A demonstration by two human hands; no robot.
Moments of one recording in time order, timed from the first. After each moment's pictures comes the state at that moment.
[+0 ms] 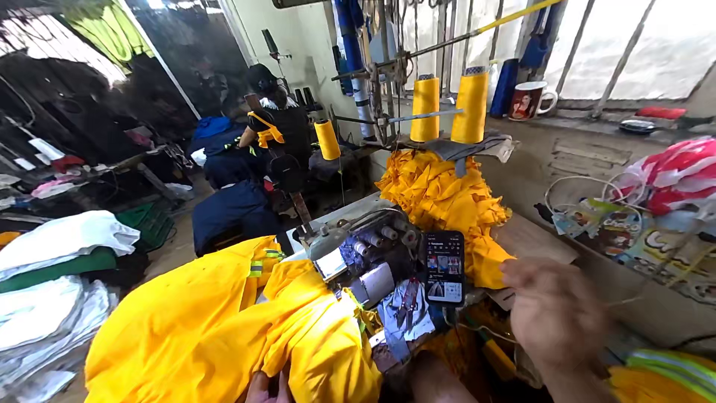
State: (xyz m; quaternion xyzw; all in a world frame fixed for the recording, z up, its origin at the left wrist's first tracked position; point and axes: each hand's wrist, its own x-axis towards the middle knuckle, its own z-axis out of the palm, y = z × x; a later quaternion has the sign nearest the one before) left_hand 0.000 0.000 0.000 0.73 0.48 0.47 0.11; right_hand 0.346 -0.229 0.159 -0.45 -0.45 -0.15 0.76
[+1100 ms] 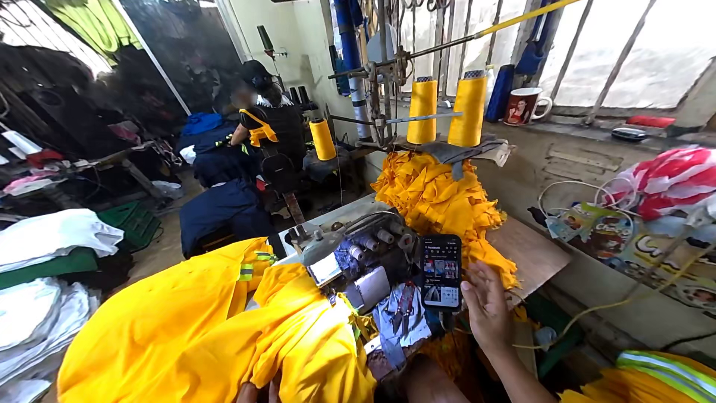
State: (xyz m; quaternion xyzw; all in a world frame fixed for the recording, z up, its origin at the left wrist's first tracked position) left_hand -0.009 0.010 -0.021 0.73 0.48 0.48 0.11; right_hand 0.365 -0.188 0.043 -0.63 -0.31 -0.05 0.71
